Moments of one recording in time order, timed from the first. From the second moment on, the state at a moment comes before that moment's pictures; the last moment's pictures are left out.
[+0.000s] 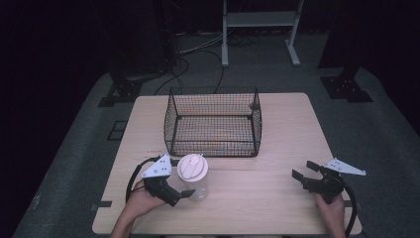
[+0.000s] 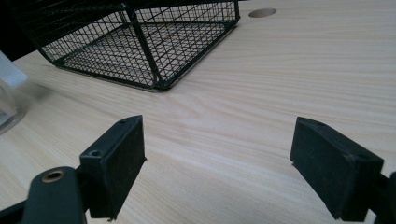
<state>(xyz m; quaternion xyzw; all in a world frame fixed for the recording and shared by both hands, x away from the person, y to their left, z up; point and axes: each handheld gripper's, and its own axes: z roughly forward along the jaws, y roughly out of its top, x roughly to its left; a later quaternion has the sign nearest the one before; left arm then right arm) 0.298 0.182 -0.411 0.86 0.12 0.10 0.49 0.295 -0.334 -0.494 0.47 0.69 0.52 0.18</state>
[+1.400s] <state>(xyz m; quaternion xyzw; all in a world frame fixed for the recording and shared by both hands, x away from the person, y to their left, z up) 0.313 0.163 -0.411 0.86 0.12 0.08 0.49 0.295 -0.333 -0.494 0.47 0.69 0.52 0.18</state>
